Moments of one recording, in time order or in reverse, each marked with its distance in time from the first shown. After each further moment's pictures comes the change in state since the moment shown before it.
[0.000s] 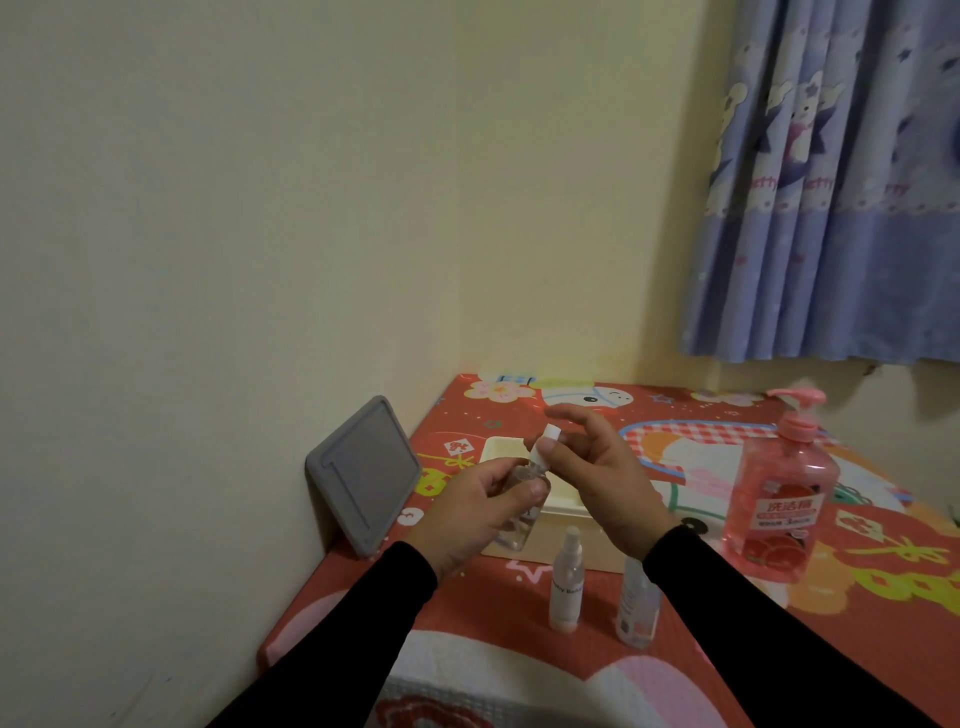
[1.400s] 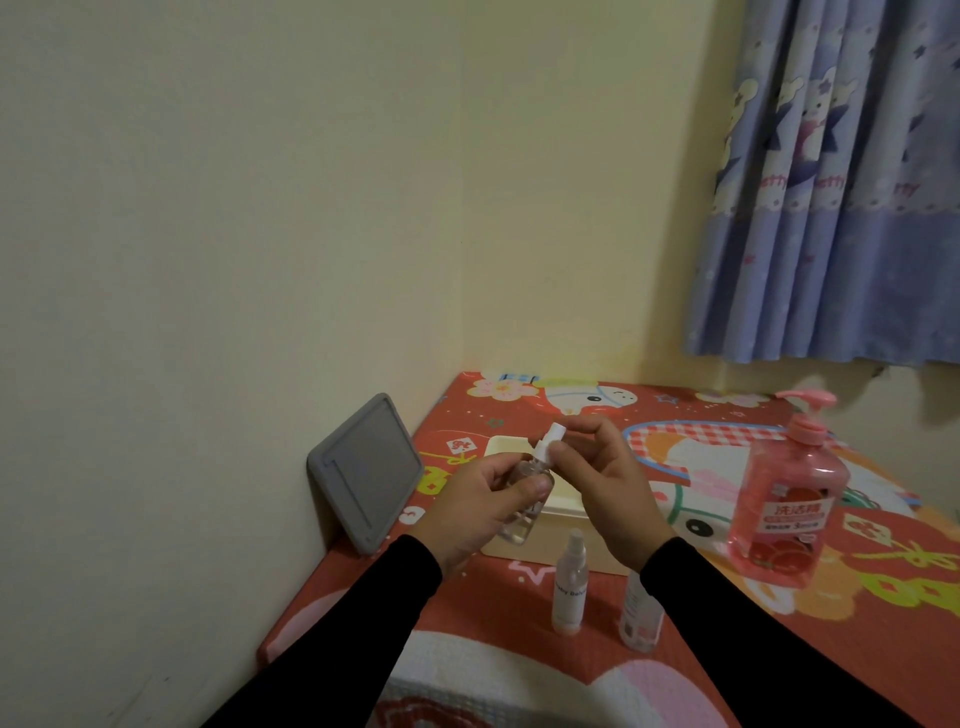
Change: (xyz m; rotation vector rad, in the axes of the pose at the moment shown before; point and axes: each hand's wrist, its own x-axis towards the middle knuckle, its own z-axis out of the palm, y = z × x) left_hand 0.005 0.003 0.002 -0.070 0.025 0.020; right_hand 0.001 0.018 0.001 0.054 0.067 -0.038
